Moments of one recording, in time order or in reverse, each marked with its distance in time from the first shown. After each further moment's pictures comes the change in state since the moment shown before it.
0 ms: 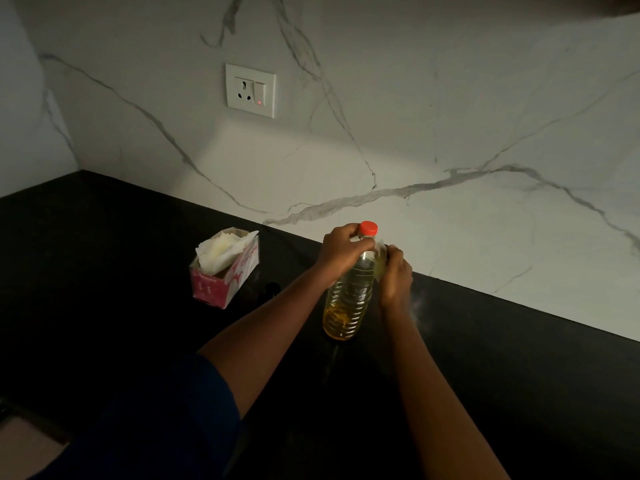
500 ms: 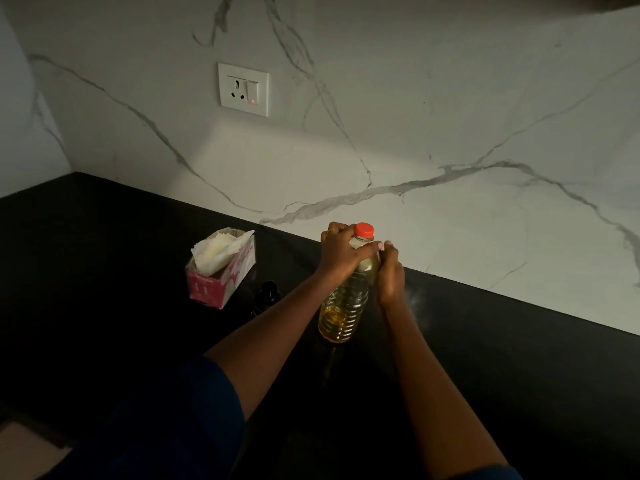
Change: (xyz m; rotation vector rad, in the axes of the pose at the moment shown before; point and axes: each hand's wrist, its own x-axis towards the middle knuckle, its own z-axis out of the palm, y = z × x) left_hand 0.002 -0.012 0.015 0.211 0.064 0.068; right_hand 0.006 0.011 -0.003 0.104 -0.131 0.085
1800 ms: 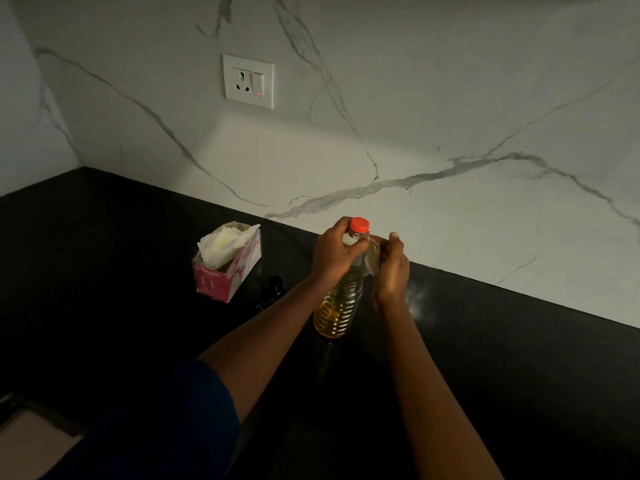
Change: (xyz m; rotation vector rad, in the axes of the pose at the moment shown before) left_hand -0.017 -0.005 -0.017 -0.156 0.089 0.113; right_hand -0.013 -0.004 0.013 0.095 0.032 -0.068
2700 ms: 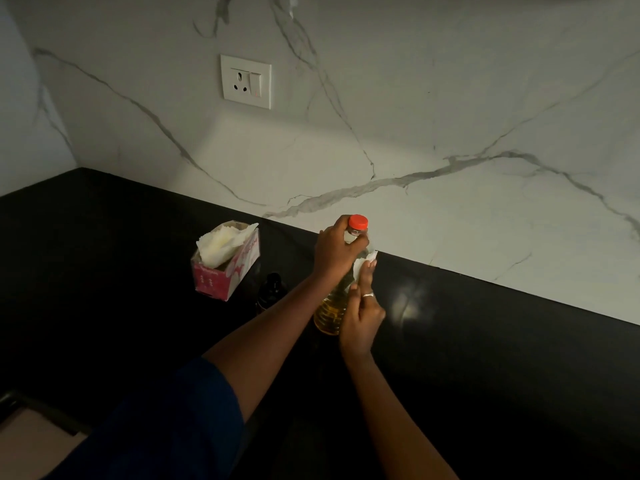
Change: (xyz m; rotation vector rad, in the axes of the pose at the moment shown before) left_hand 0.000 0.004 0.005 0.073 0.013 -0.045; right_hand -0.078 0.047 0.008 -0.337 0.108 -0.348
